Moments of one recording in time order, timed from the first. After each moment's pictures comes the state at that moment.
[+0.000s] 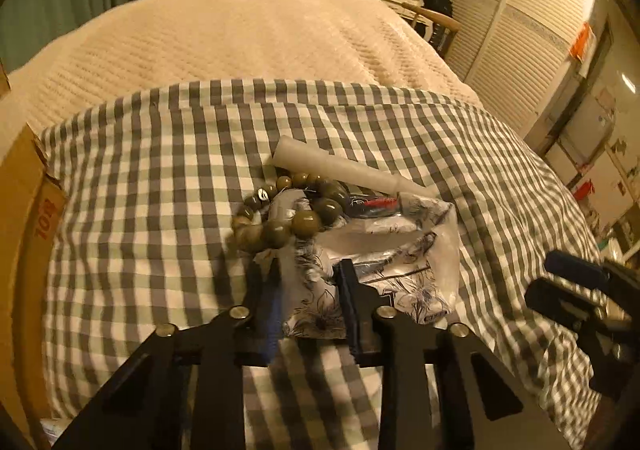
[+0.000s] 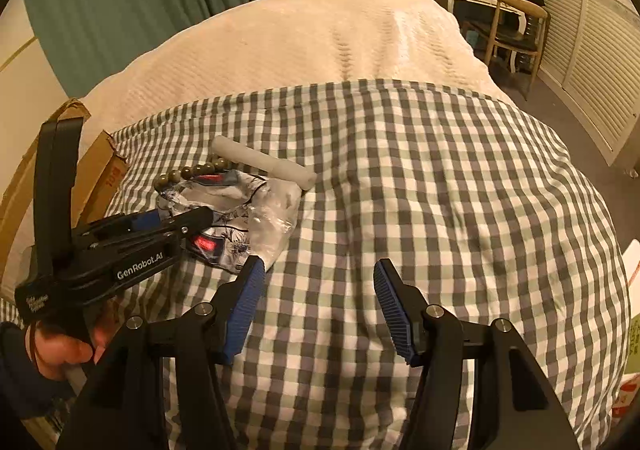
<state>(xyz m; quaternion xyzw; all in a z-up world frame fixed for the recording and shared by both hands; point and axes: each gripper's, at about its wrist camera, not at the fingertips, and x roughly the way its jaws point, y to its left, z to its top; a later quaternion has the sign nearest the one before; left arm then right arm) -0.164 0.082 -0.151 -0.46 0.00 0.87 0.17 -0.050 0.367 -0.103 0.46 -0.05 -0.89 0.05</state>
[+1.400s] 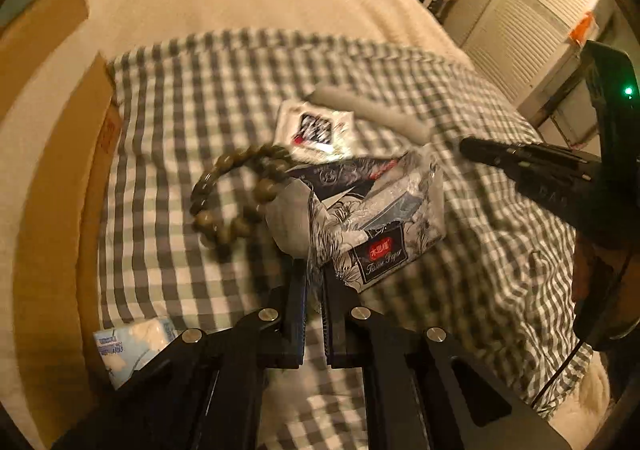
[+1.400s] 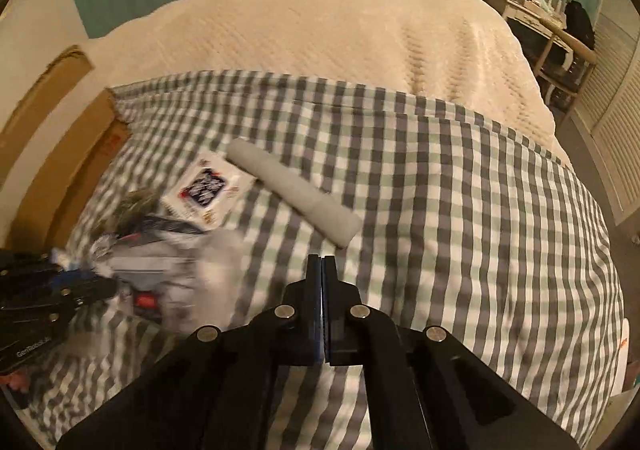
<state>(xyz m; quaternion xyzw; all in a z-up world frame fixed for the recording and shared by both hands) -0.122 0.029 -0.127 -0.53 0.01 0.83 0.20 -0.117 0.302 -0.119 0.49 0.04 -0.87 0.10</state>
